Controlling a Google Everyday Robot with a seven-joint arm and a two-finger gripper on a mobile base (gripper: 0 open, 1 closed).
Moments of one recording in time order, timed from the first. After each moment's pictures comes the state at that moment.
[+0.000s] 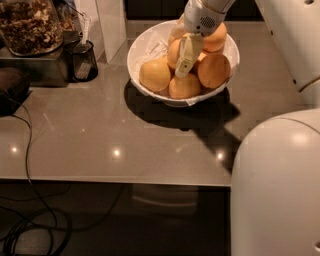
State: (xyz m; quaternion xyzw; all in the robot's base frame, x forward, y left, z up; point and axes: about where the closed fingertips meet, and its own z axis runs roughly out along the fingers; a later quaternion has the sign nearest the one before) arm 0.674 -0.066 0.940 -0.69 0.68 0.08 0.22
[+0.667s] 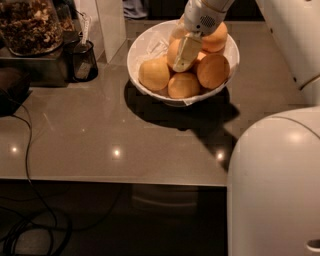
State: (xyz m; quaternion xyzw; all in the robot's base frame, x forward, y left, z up) arm 0.674 -0.063 0.942 -0.69 0.68 0.08 0.22
